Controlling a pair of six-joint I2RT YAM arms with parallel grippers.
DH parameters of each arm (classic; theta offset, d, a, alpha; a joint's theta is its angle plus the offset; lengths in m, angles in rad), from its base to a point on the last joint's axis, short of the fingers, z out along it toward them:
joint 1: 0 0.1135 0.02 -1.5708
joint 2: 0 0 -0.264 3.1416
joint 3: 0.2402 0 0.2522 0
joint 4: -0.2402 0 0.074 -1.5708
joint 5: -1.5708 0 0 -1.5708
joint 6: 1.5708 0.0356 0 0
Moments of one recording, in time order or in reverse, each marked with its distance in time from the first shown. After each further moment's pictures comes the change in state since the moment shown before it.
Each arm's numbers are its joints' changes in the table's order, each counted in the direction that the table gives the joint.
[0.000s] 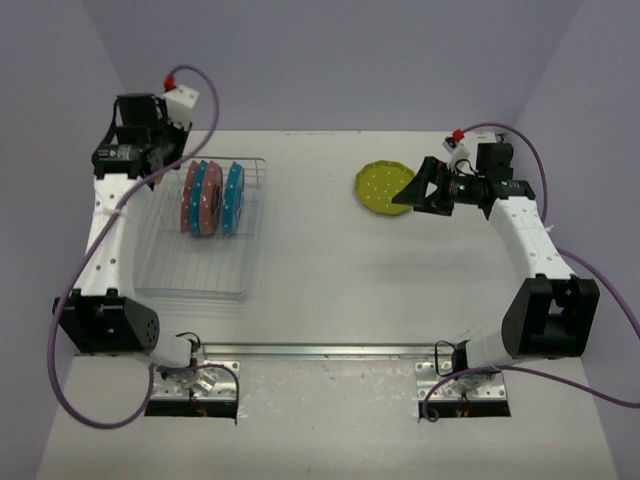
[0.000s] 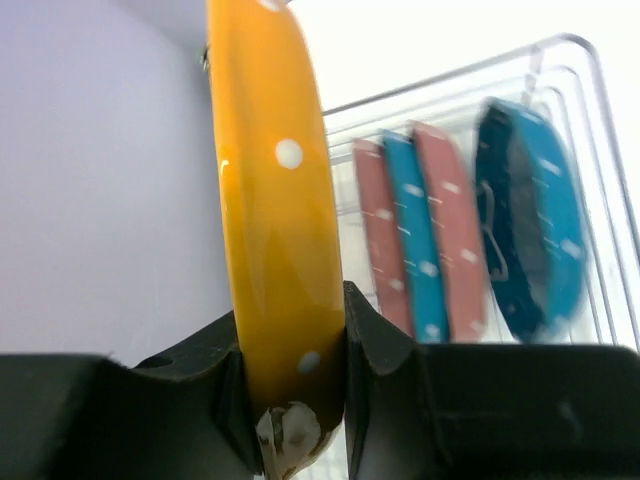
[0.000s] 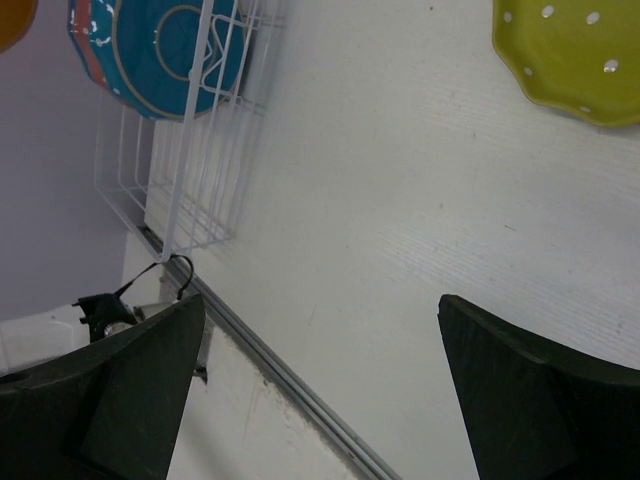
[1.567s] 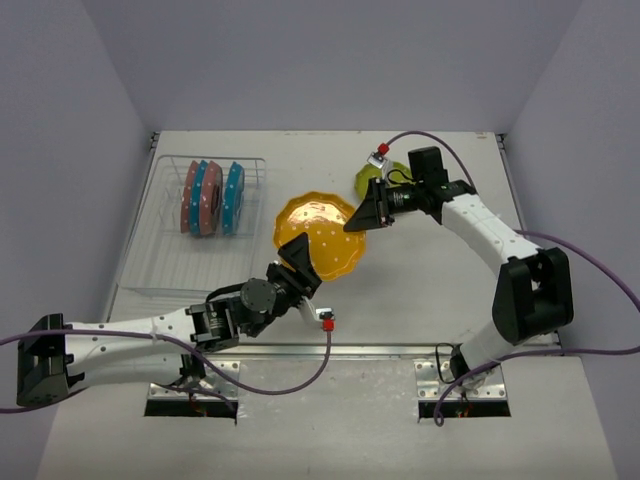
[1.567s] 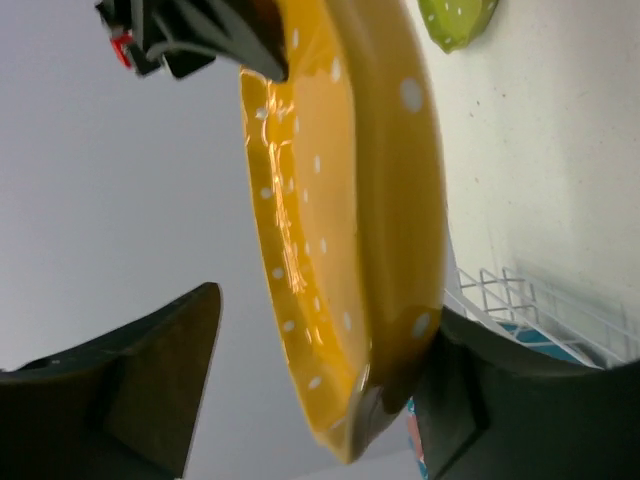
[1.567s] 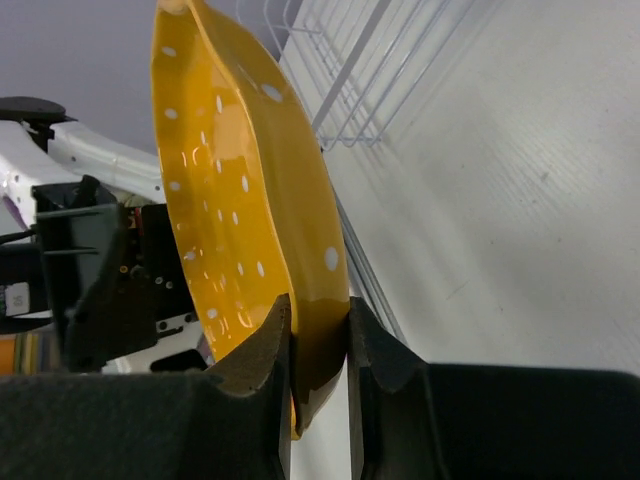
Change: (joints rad) left arm -1.308 -0.612 -1.232 1.013 0.560 1.237; right arm 0.342 0.120 -0.004 0.161 0.271 0.092
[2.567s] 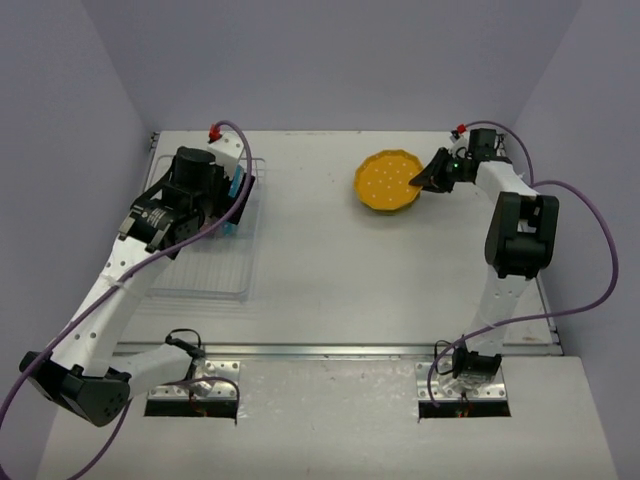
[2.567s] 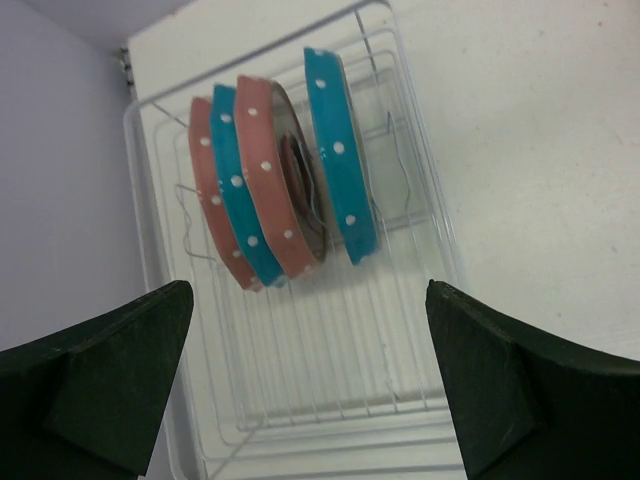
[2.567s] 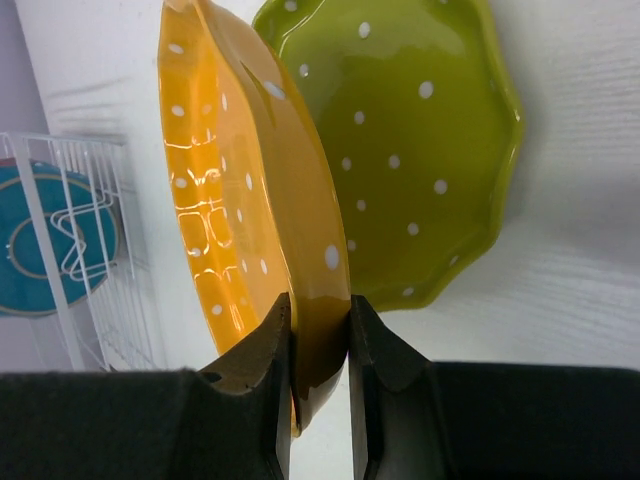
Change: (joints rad) left arm 0.818 0.208 0.821 -0.991 -0.239 -1.467; right arm -0.430 0.514 0.379 0.003 -0.425 0.038
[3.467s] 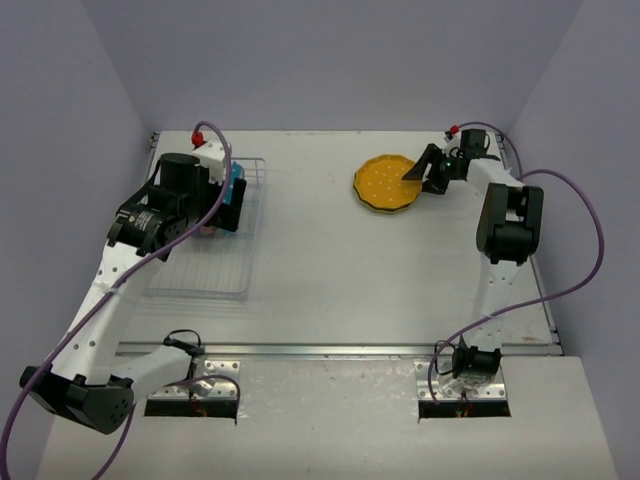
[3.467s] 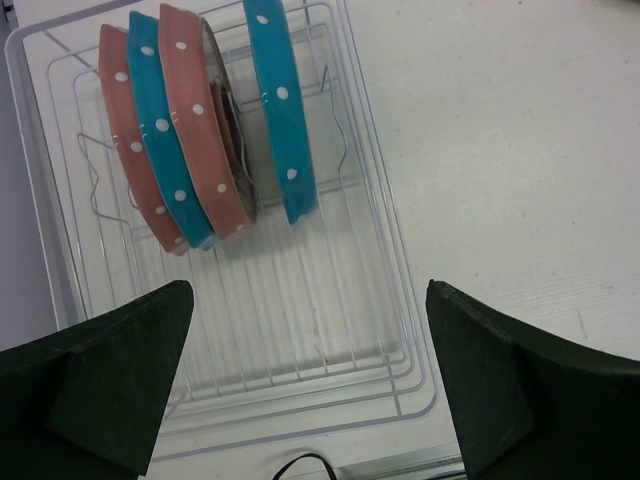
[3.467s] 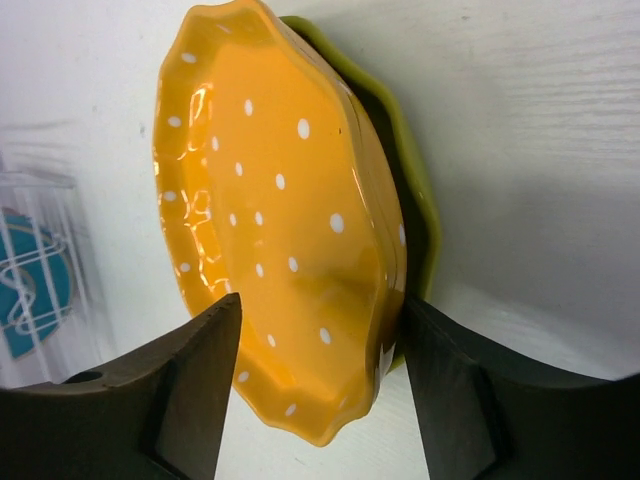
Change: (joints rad) left arm 0.101 -0.038 -0.018 -0.069 -0.172 -0.111; right arm 0.003 0.194 0.153 0.031 -0.034 -0.007
